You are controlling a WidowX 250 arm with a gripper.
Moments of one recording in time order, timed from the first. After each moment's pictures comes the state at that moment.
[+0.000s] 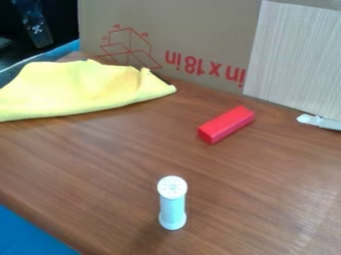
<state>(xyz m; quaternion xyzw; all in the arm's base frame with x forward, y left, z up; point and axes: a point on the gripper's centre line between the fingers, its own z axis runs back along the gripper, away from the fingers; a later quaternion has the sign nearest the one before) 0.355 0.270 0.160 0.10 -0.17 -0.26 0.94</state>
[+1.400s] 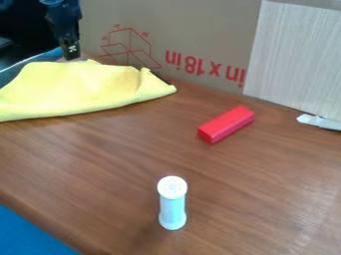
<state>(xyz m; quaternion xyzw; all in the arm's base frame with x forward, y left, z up) 0.410 0.279 0.114 0.18 -0.14 -0.24 0.94</state>
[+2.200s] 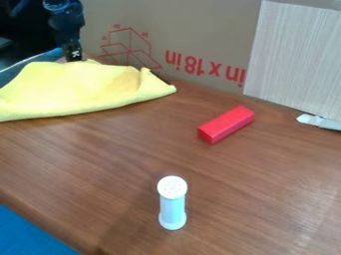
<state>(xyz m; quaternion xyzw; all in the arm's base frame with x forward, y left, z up) 0.417 0.284 0.097 0.15 -0.12 -0.24 0.95</state>
